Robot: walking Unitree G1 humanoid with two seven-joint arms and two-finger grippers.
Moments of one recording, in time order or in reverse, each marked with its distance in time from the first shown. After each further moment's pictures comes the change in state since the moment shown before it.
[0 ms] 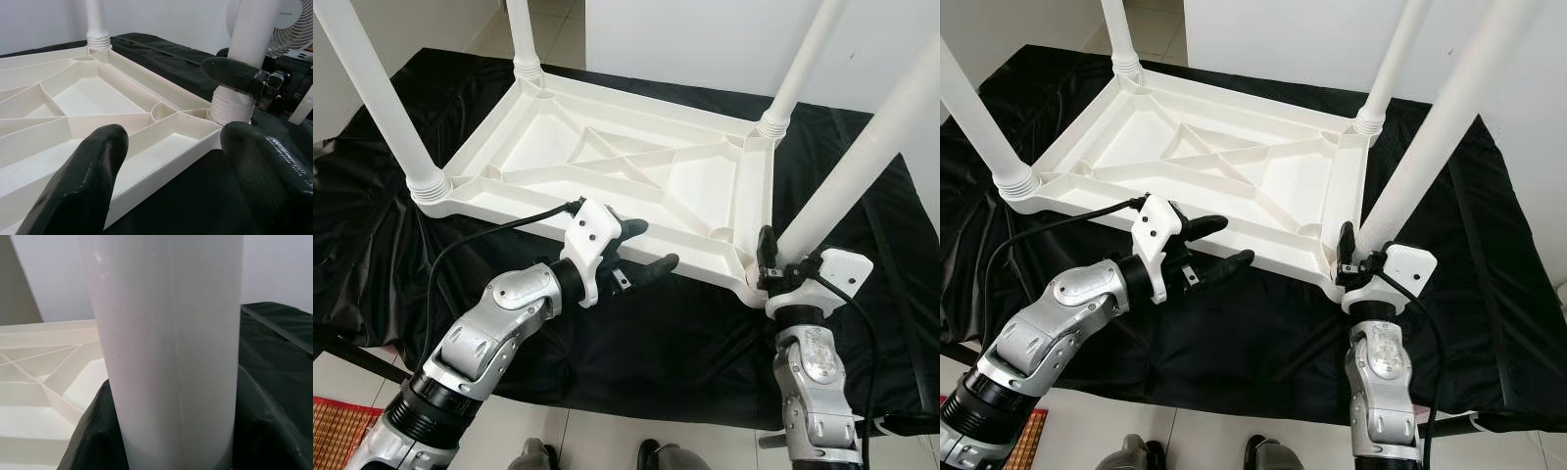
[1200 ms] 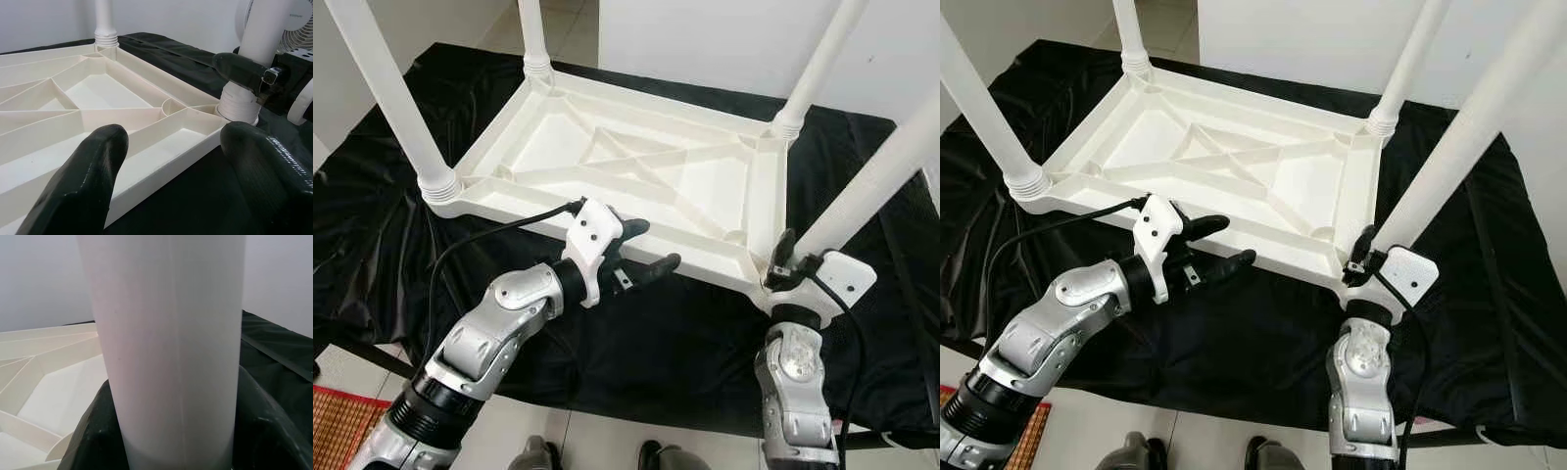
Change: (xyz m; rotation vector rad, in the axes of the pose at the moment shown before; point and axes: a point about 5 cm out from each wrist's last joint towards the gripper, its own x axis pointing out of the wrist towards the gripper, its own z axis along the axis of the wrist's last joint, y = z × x) left arm 0.001 -0.001 0.000 -0.002 -0.006 -0.001; right arm -0.001 0.003 0.015 -0.022 -0.073 -0.242
